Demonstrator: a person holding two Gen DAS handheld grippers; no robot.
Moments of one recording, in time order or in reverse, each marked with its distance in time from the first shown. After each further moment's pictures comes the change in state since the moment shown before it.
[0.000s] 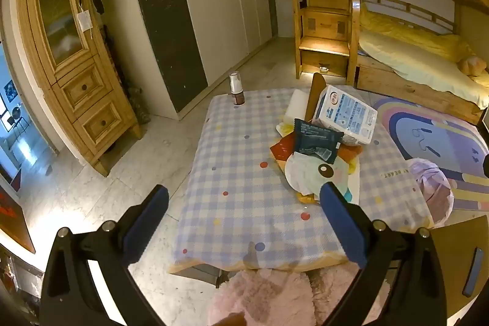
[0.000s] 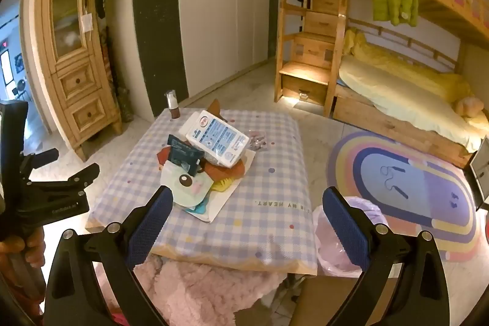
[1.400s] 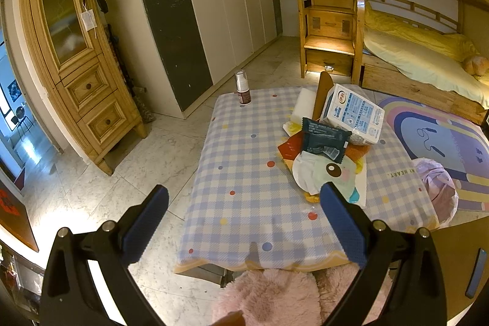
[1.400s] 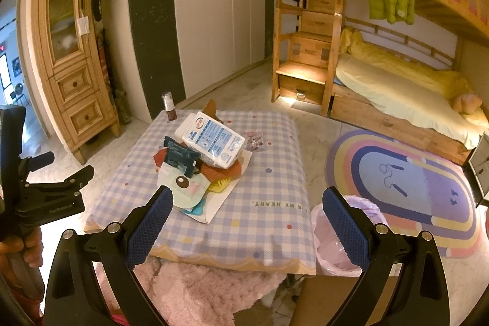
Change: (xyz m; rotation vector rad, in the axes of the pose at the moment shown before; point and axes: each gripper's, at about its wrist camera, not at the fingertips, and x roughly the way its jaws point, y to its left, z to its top) left arm 0.003 0.009 -0.005 0.002 0.004 0.010; right arm 0.000 -0.003 -0.001 -0.002 0.002 -0.005
